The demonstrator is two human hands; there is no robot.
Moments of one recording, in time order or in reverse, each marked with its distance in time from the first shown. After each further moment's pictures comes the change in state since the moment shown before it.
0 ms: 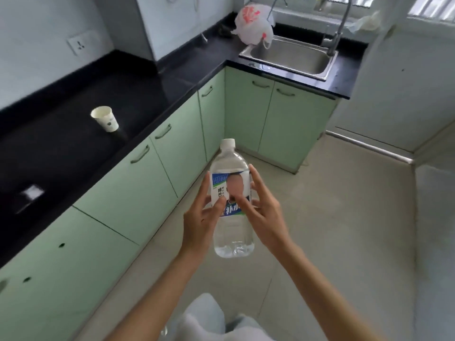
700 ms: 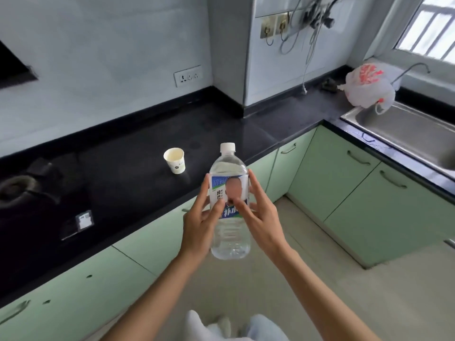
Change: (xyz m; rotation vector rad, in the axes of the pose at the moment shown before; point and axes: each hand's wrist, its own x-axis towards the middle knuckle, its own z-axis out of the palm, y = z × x) left_hand 0.249 0.029 -0.097 -0.060 0.423 0.032; right_hand 0.301 -0.016 0.140 0.048 -0.415 -0.159
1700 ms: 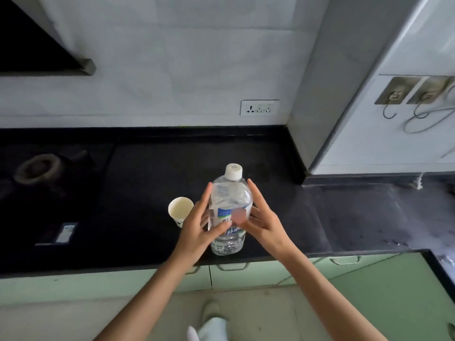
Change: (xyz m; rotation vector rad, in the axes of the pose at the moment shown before) left_hand 0.269 -0.030 0.025 0.040 0.303 -0.020; right_hand 0.351 0.068 -0.009 0.115 -0.762 0.023
